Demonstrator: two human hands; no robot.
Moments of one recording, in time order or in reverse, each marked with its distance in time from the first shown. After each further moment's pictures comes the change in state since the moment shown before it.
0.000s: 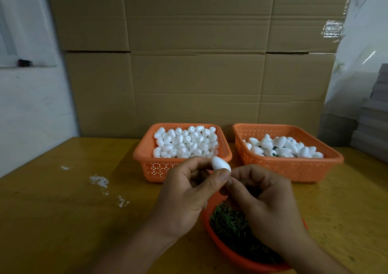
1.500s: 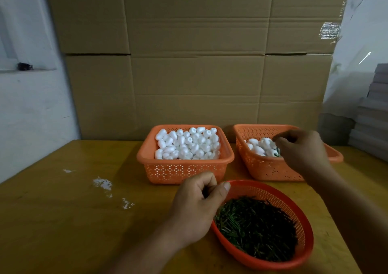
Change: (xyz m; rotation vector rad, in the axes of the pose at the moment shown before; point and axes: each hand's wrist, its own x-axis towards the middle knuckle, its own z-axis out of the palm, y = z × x) left_hand 0.001 -0.028 0.000 0.249 -0.017 0.053; right_hand 0.093 0.035 -0.082 -0.604 0.276 0.291
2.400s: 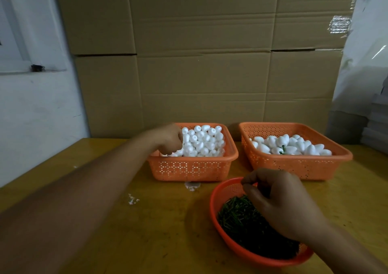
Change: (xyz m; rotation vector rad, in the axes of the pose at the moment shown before) left_hand 0.139 -0.009 -0.098 0.946 -0.273 -0.528; right_hand -0.100 -0.016 0.012 -0.066 -0.352 -0.349
